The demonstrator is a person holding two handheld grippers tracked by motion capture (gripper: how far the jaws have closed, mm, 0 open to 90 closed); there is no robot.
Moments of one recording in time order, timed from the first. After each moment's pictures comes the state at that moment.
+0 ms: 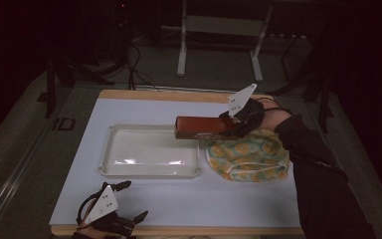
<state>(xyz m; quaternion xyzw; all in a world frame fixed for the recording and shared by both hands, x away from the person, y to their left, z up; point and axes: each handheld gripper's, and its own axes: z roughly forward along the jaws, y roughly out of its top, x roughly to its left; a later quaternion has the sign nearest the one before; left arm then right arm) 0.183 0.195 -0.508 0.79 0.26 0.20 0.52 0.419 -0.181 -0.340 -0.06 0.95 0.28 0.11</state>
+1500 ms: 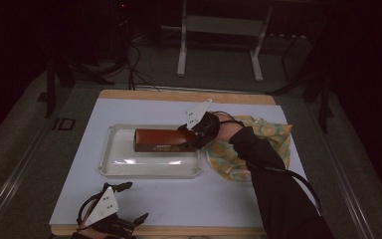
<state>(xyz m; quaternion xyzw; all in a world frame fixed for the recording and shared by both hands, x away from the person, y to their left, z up) 0.180 0.193 -0.507 0.80 0.24 0.20 0.52 0.417 -0.085 -0.404 -0.10 0.93 0.35 0.07</state>
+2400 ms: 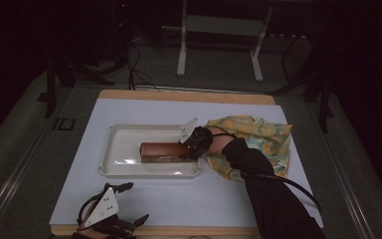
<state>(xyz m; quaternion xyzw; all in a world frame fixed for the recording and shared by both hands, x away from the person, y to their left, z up) 0.179 0.192 -0.507 0.80 0.23 0.20 0.52 0.427 -0.073 -0.478 -0.07 0.95 0.28 0.06</state>
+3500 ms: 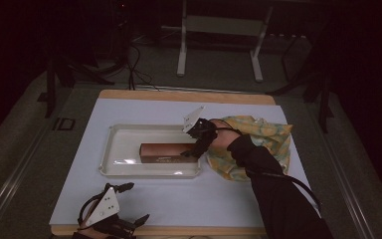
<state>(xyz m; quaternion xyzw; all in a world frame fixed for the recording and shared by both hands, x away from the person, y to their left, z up) 0.181 0.192 -0.507 0.80 0.23 0.19 0.52 0.425 -0.082 -0.437 -0.01 0.95 0.31 0.06</state>
